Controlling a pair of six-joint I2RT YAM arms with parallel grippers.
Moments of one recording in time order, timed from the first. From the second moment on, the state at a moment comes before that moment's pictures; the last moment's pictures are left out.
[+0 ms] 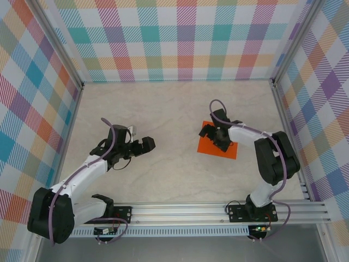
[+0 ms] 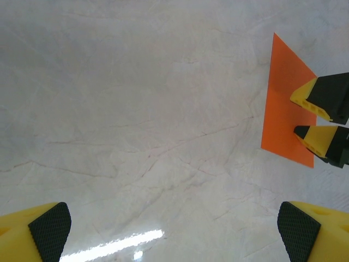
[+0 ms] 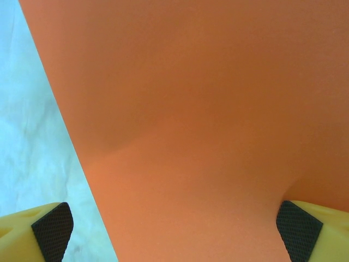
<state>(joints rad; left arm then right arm) -0.33 1.10 0.61 -0.33 0.35 -0.64 0.44 1.70 0.97 -0.45 -0.04 0.98</state>
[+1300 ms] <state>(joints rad) -0.33 0.88 0.62 -0.63 0.28 -0.62 0.74 1.56 0.93 -0.66 0.09 0.75</state>
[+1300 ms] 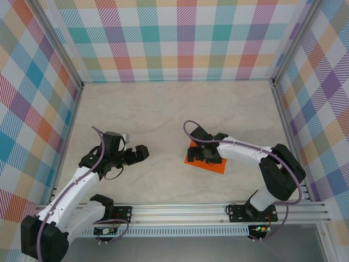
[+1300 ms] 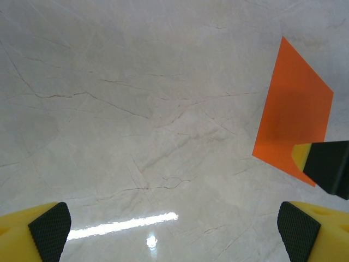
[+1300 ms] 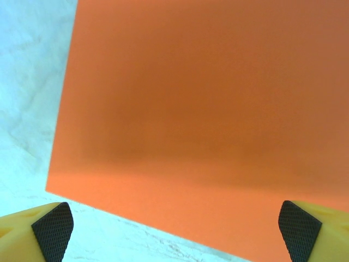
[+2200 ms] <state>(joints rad) -0.33 0.89 0.62 -0.63 0.29 -0.61 0.71 1.86 1.16 -0.50 -0.22 0.60</state>
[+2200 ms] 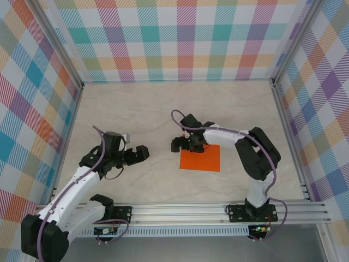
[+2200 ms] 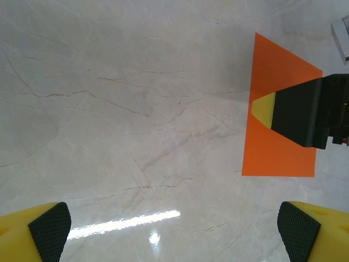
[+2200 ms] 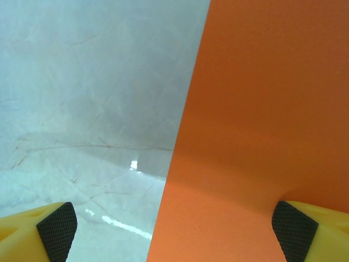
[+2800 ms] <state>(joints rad) -0.33 0.67 0.56 -0.63 0.18 -0.64 0.70 1.61 1.15 -0.68 0.06 0.65</state>
